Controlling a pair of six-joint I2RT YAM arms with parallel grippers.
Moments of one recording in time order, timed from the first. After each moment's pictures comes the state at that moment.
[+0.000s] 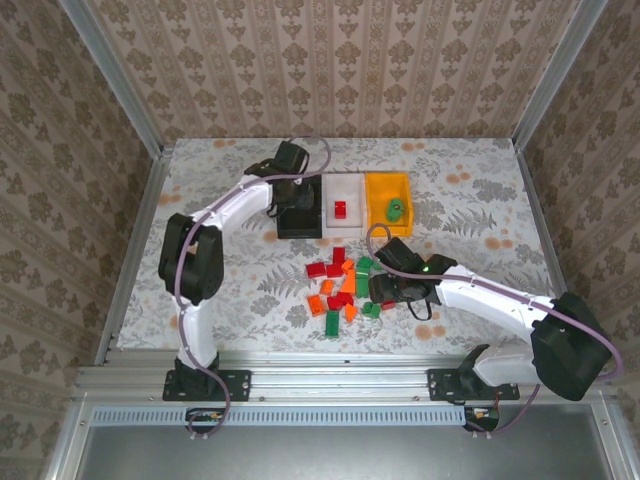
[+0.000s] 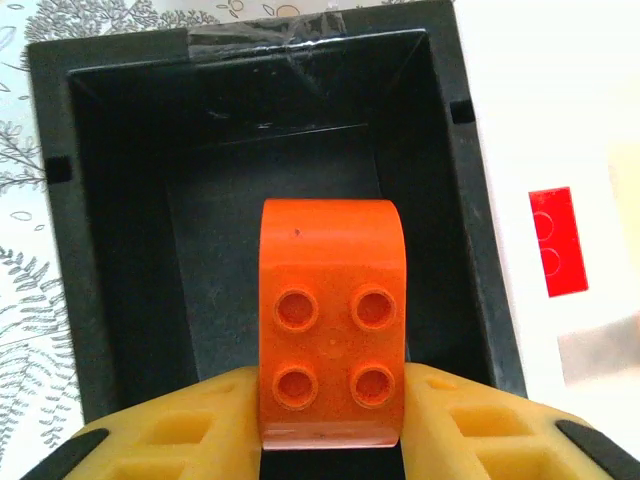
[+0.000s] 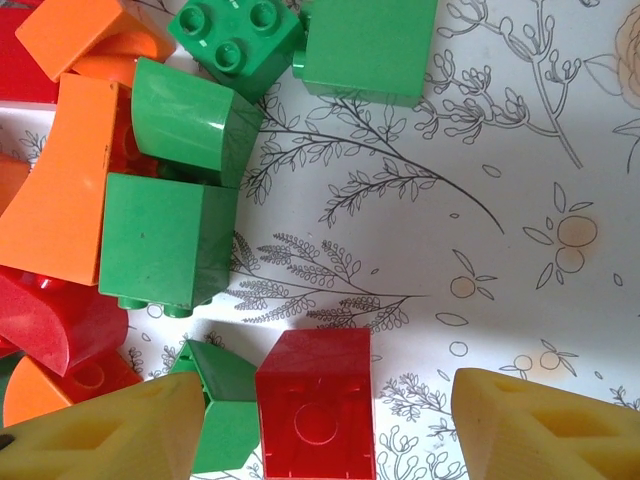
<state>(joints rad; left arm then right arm) -0.51 2.02 1.66 -0.68 -0.03 -0.31 0.69 1.29 0.76 -0.64 0.12 0.56</state>
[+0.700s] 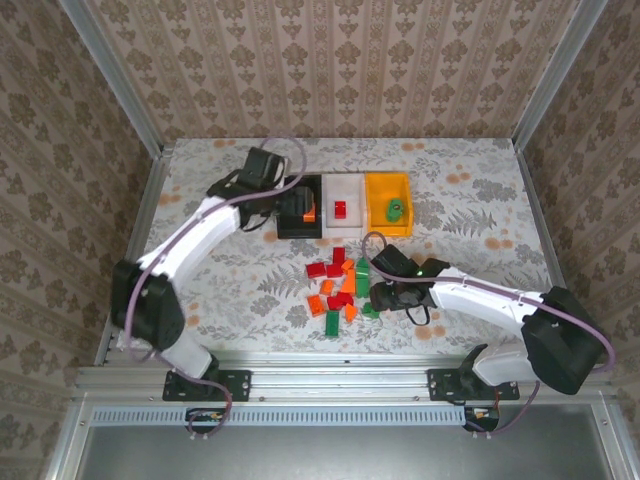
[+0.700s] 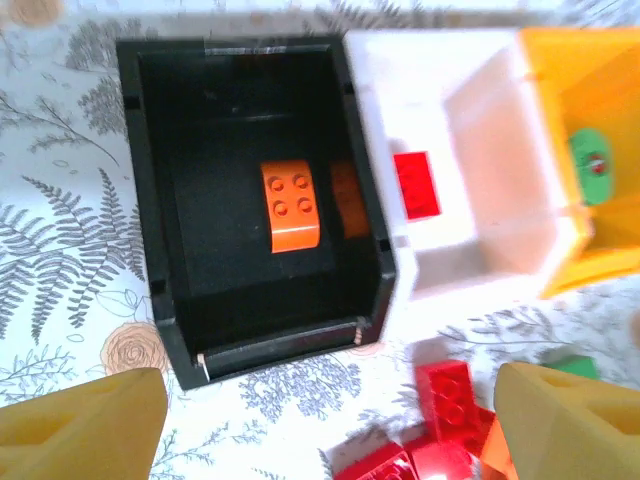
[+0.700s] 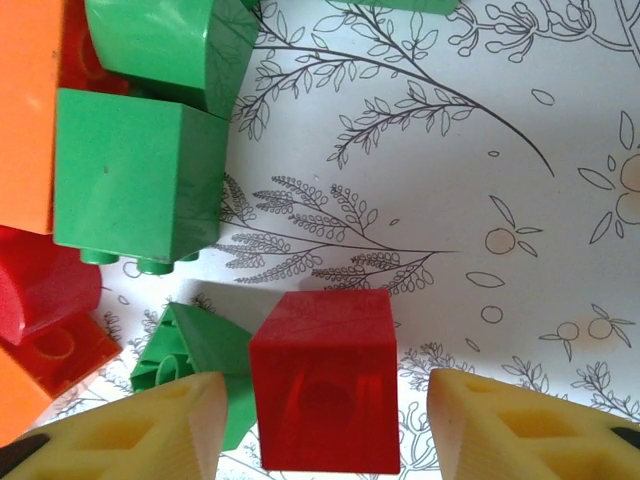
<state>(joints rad) -0.51 1.54 1.33 -0.62 0.07 -0.36 0.73 1.34 0.72 -0.63 0.10 0.59</state>
